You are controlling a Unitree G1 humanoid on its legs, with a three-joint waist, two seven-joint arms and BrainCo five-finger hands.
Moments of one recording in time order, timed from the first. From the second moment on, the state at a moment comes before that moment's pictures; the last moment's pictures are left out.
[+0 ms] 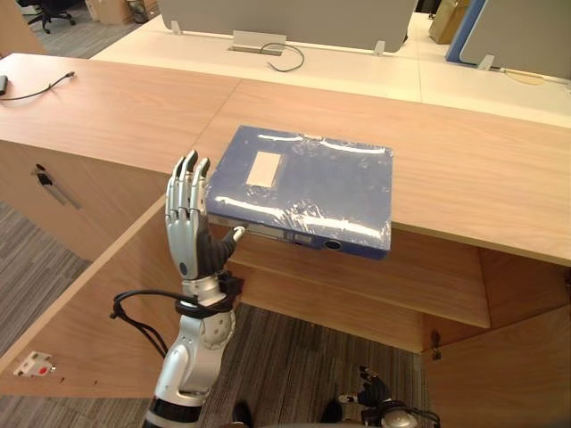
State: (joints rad) left arm 0.00 0.16 -0.21 -0.32 0.91 -0.07 0.70; right arm 0.07 -0.11 0.10 0.97 -0.10 -0.07 -0.08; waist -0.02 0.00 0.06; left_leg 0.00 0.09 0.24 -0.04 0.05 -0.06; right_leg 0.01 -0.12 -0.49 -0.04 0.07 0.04
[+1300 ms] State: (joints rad) left arm 0.01 0.29 -0.30 -0.26 0.94 -0.14 0.59; right arm 0.06 -0.14 0.09 0.97 -0.10 -0.08 -0.06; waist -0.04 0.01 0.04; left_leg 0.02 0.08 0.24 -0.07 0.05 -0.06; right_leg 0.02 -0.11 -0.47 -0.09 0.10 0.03
